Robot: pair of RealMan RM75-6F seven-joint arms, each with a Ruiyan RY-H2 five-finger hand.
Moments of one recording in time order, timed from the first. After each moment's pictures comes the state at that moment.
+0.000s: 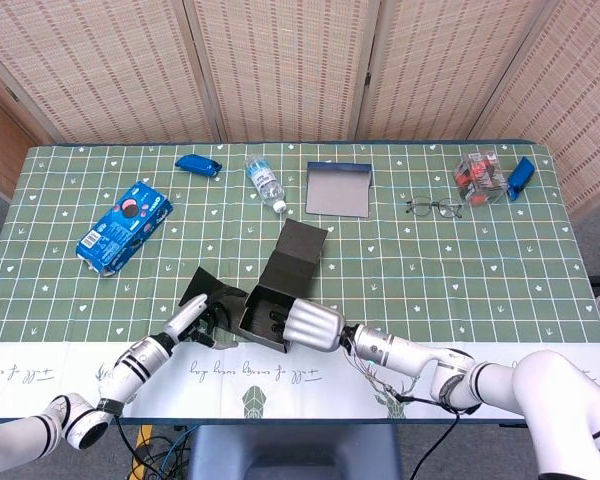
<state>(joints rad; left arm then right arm) -0.71 -1.58 0.01 -1.21 1.52 0.95 -0.95 1.00 -1.64 -0.07 -1.14 -1.81 1.02 -0.23</state>
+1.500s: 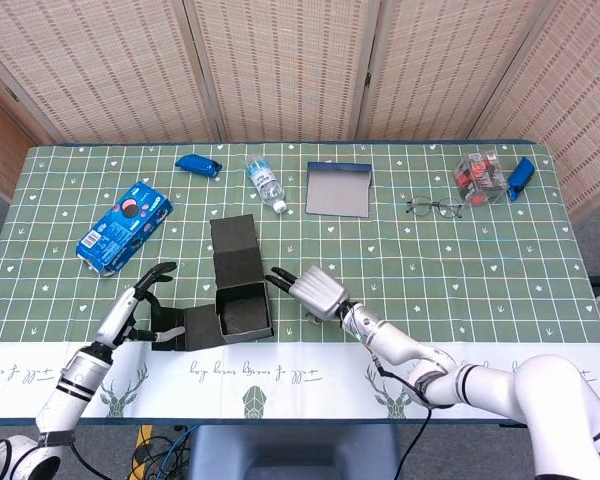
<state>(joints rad) -0.49 -1.35 -0.05 -1.47 1.48 1.20 -0.74 0.97 -1.69 0.12 -1.18 -1.43 0.75 -0.14</state>
